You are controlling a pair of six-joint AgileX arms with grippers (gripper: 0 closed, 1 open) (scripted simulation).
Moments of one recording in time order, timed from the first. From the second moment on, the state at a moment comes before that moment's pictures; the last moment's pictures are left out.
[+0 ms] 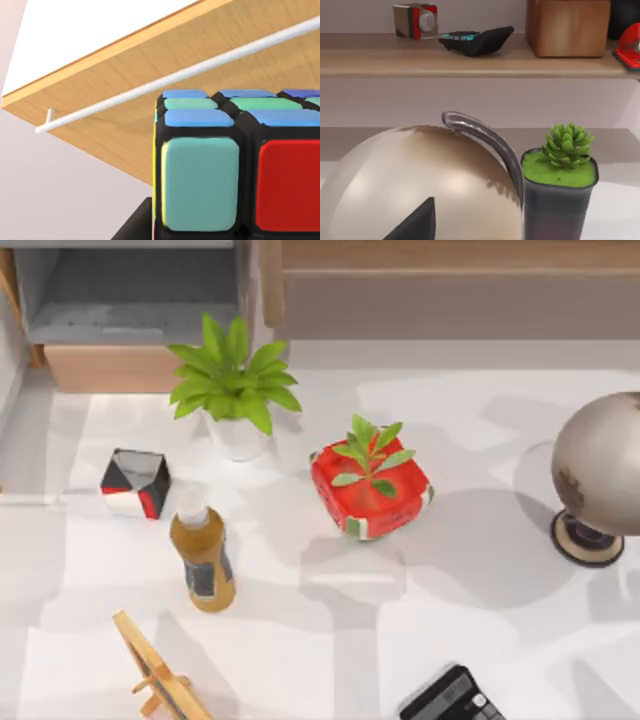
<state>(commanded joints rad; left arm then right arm) 0.20 1.92 2.39 -0.99 -0.13 0.62 0.00 0.00 0.00 0.00 0.00 0.00</state>
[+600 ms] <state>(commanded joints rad) -0.36 1.89 2.14 -0.03 -0.36 0.70 0.00 0.00 0.00 0.00 0.00 0.00</state>
